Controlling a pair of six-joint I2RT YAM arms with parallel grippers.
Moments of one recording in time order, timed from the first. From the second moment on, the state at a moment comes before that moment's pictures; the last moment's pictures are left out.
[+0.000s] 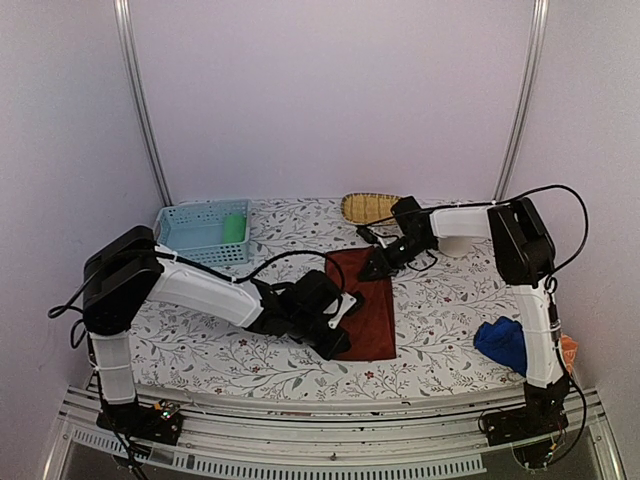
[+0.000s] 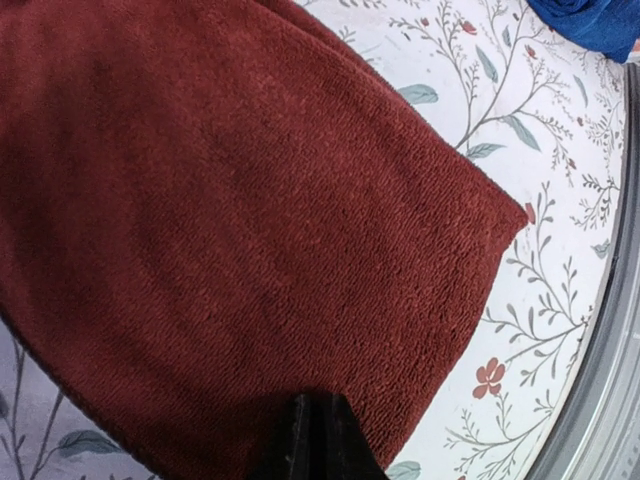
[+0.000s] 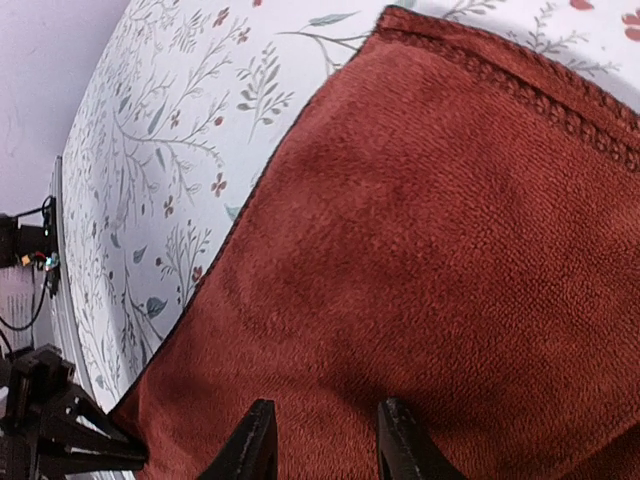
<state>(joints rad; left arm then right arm) -1.07 1.96 1.11 -0.05 0.13 -0.30 0.44 2.32 1.71 -0.57 -0.74 -0.08</state>
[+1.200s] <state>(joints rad) -1.05 1.51 0.80 -0.01 -0.21 -0.07 0.81 1.45 0.85 -0.53 -0.36 -0.73</state>
